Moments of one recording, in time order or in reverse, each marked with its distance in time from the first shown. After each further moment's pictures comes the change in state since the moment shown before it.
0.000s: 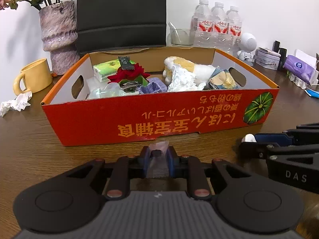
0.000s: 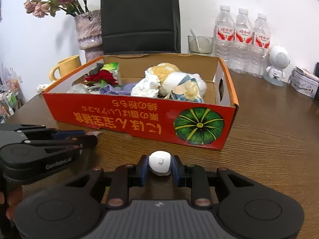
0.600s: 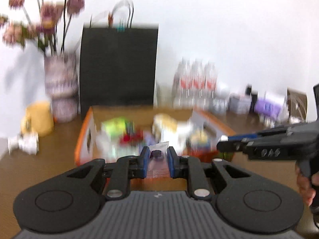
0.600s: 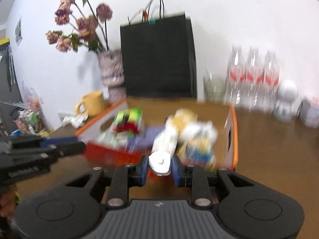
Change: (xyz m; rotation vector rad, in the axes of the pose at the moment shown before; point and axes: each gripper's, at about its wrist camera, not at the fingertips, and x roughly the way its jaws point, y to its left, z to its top) left arm -0.096 0.033 0.045 -0.001 -0.295 -0.129; right arm -0.056 0.003 0.060 -0.038 -0.181 0.082
